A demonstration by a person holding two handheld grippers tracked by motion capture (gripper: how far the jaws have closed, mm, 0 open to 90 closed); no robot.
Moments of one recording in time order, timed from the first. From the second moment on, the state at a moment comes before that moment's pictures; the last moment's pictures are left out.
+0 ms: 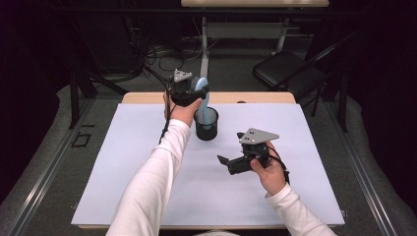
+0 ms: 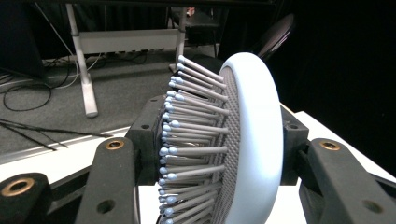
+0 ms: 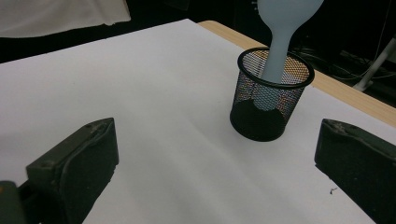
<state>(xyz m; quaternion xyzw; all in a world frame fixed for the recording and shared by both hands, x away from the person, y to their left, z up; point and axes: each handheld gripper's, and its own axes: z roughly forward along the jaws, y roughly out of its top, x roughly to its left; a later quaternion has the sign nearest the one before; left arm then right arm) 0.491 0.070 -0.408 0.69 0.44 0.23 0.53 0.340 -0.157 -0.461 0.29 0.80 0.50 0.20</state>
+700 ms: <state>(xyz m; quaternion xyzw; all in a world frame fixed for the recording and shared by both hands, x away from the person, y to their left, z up) 0.492 0.064 -0.424 0.70 0.43 0.24 0.51 0.341 -0.157 -0.462 0.29 0.80 0.49 0.20</state>
